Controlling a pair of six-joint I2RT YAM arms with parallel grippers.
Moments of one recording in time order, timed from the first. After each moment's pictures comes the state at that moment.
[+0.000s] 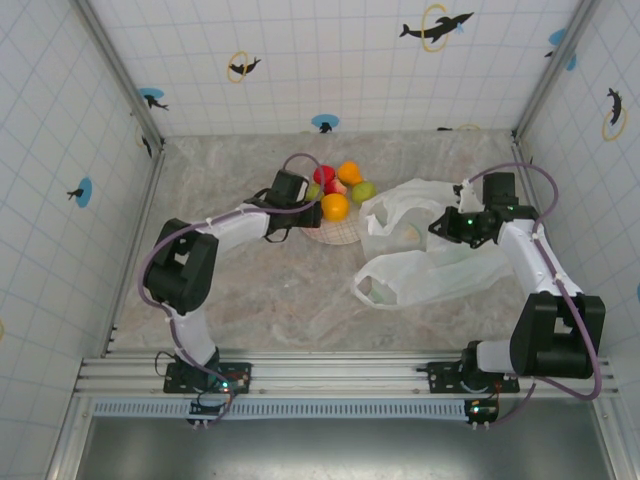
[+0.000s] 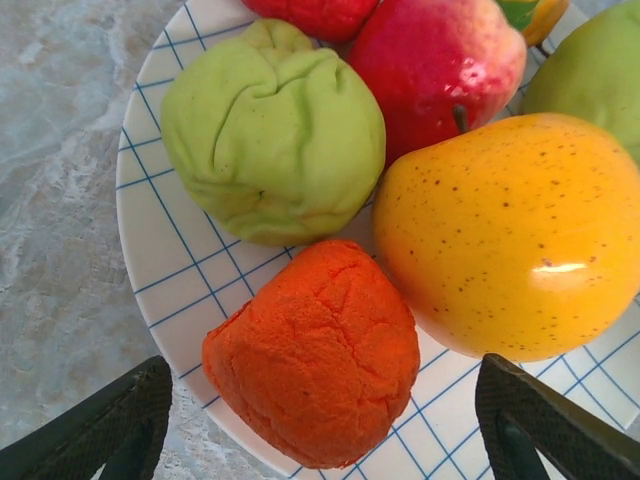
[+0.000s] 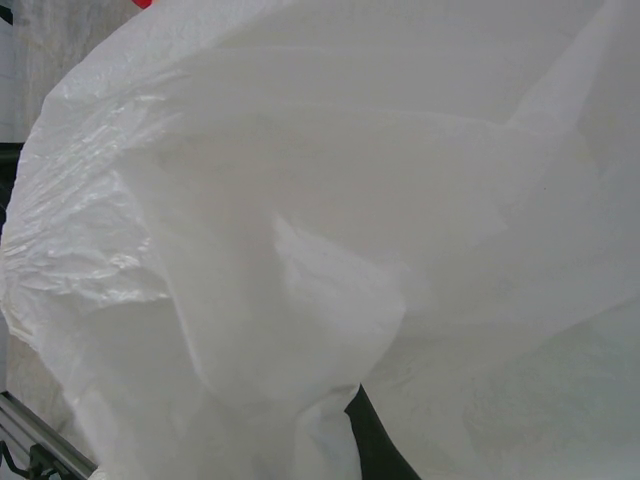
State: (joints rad) left arm -0.53 1.86 1.18 -0.21 0.06 -0.31; right arm -0.02 1.35 0.97 -0.70 -0.61 0.18
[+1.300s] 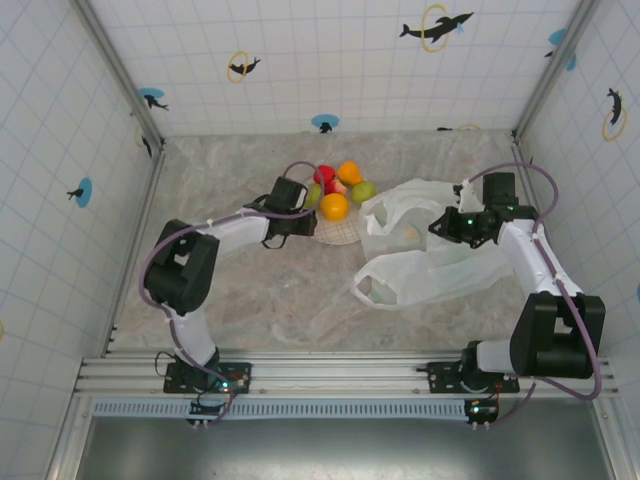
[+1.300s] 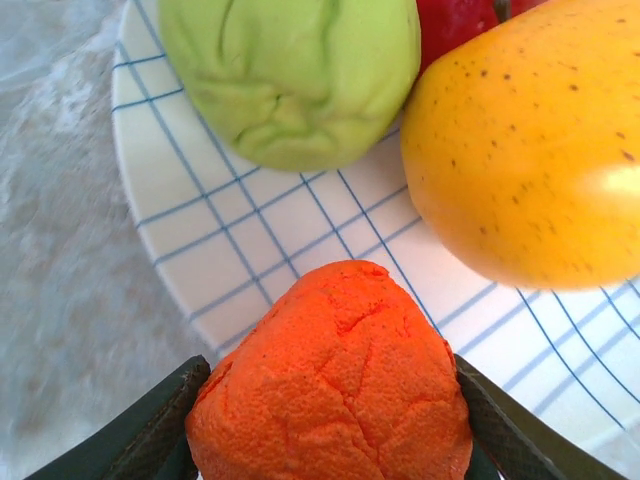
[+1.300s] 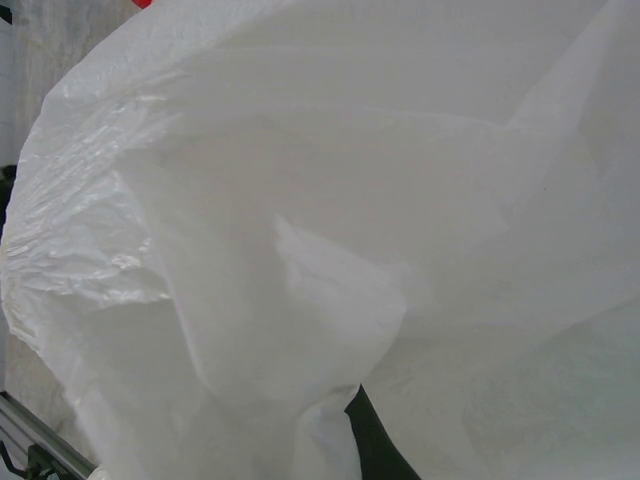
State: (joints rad) left arm -0.53 1.81 1.08 -0.20 0.06 -0.29; right arm -0.02 1.35 0.97 -0.70 -0.61 0.18
